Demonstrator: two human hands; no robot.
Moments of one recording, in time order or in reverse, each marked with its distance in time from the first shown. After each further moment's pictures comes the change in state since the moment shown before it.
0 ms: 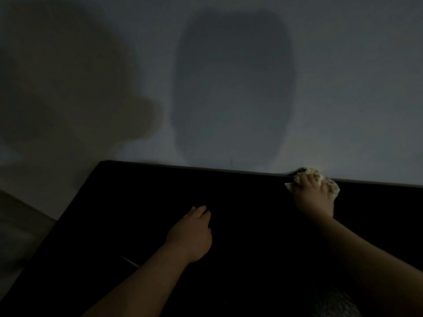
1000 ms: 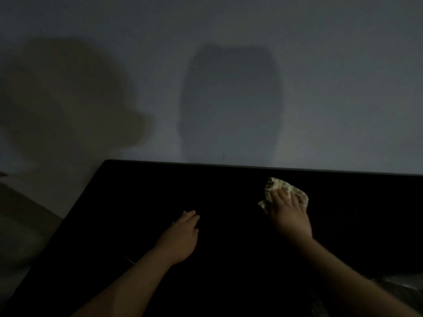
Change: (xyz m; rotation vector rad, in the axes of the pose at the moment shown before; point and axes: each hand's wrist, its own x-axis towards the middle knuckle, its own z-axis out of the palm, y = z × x) left_hand -0.039 -0.009 0.023 -0.262 0.056 -0.013; right_hand -0.081 0.007 0.006 -0.006 -0.048 -0.272
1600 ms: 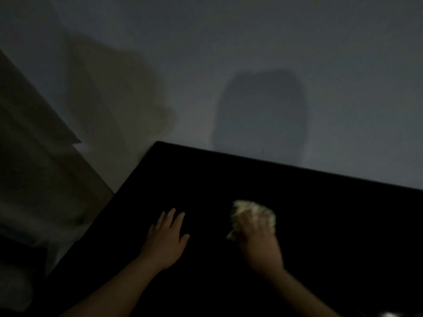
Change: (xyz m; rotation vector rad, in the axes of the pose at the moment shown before) left_hand -0.093 -0.091 0.003 0.154 0.115 -0.204; right_hand -0.097 -0.102 0.058 -0.074 0.055 -0.505
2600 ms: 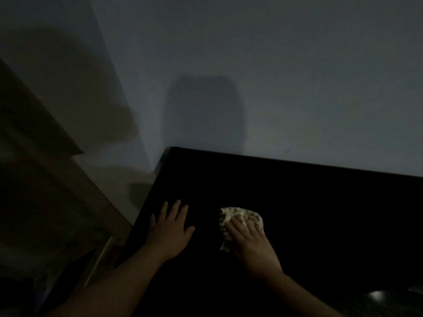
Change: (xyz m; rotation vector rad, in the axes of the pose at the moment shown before) left_hand 0.036 -0.107 -0.059 0.173 -0.038 0.115; right_hand 0.036 -0.119 0.030 -0.009 -0.187 -0.024
